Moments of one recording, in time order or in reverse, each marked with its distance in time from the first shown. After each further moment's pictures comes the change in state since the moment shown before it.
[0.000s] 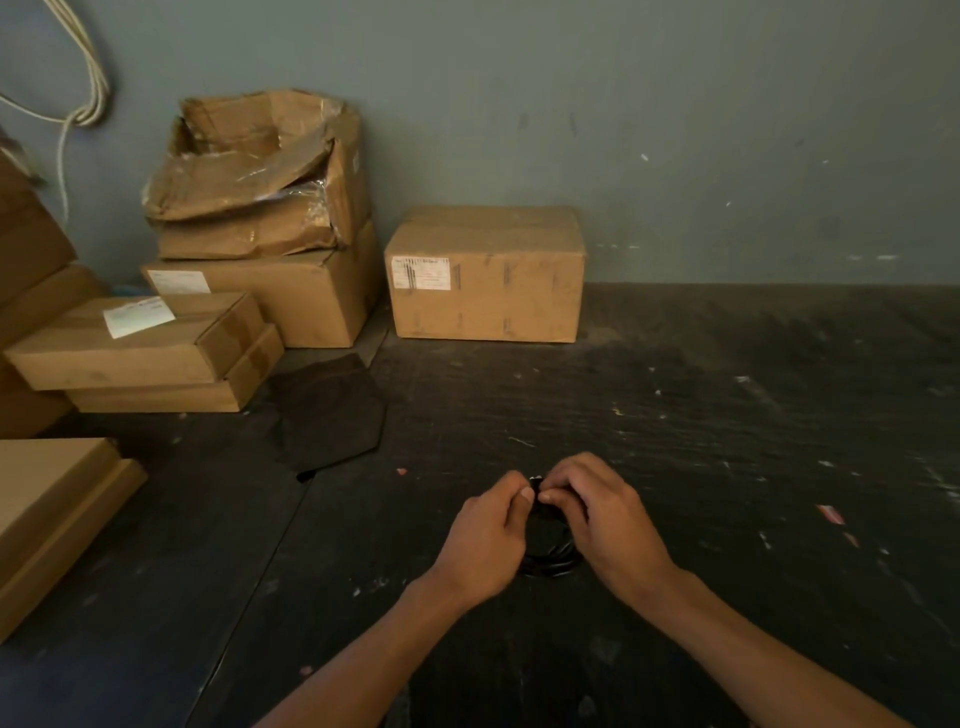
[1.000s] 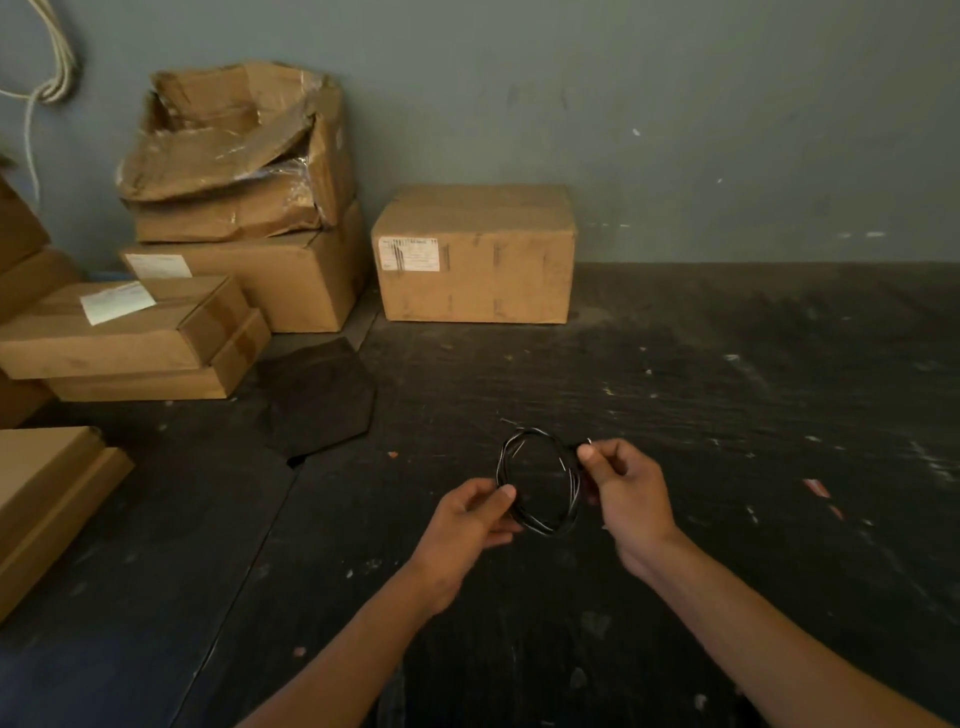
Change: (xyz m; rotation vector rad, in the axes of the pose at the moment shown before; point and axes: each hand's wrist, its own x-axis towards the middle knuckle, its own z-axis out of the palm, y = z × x) left_hand -0.008 -0.020 0.005 -0.593 0.015 -0.395; right_hand -0.002 0.022 0.009 0.745 0.237 0.791
